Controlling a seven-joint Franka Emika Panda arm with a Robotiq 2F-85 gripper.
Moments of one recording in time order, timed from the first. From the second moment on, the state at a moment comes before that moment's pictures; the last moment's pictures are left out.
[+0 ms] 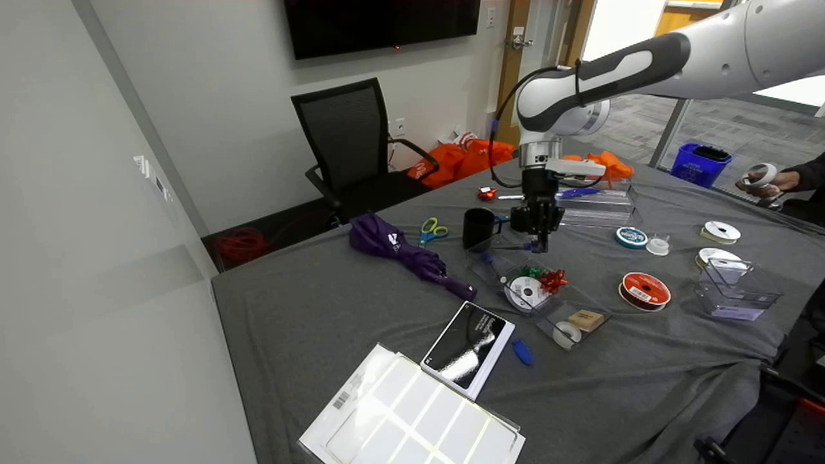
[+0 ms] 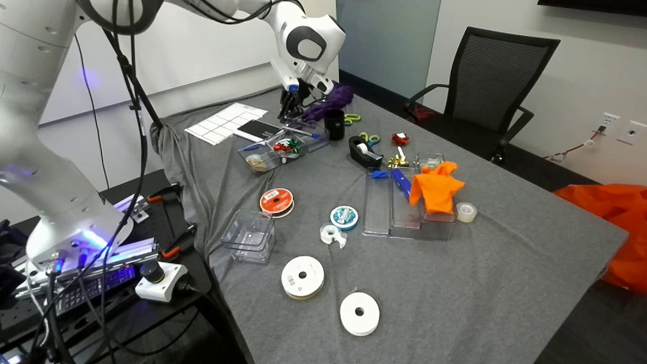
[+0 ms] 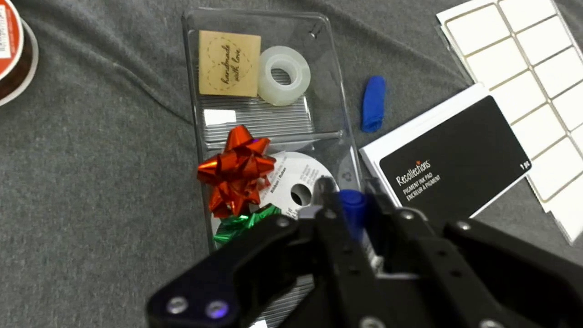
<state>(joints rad) -0.04 0.80 0.03 -1.33 0.31 1.61 -0.02</state>
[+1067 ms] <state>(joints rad) -0.06 0.96 0.07 -1.10 0.38 1.56 0.07</state>
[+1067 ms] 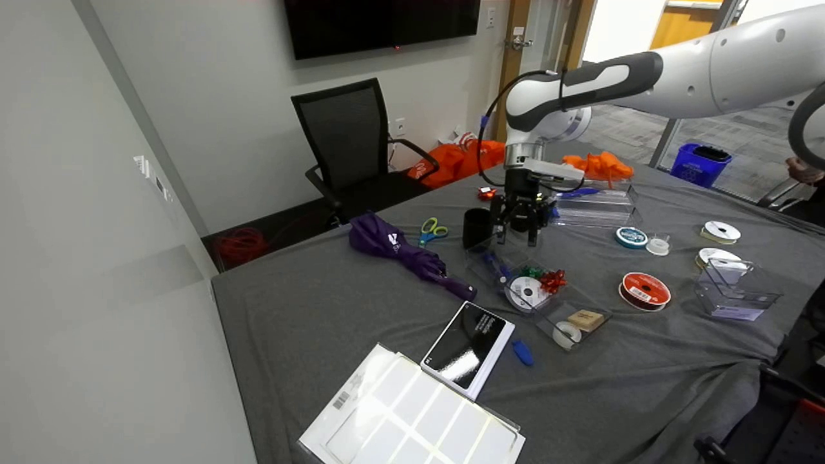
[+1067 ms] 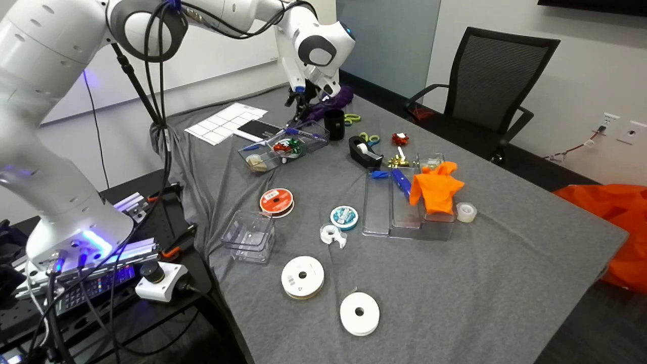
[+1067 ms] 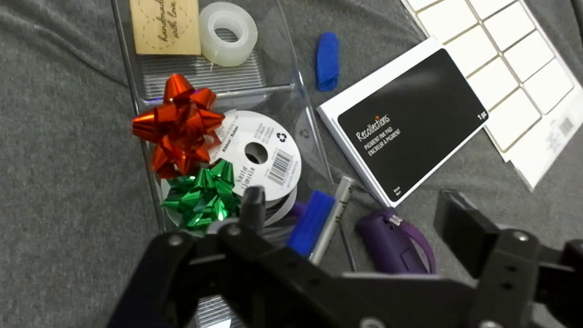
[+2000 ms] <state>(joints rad) -0.03 0.57 0.08 -1.62 0.07 1.95 -0.43</state>
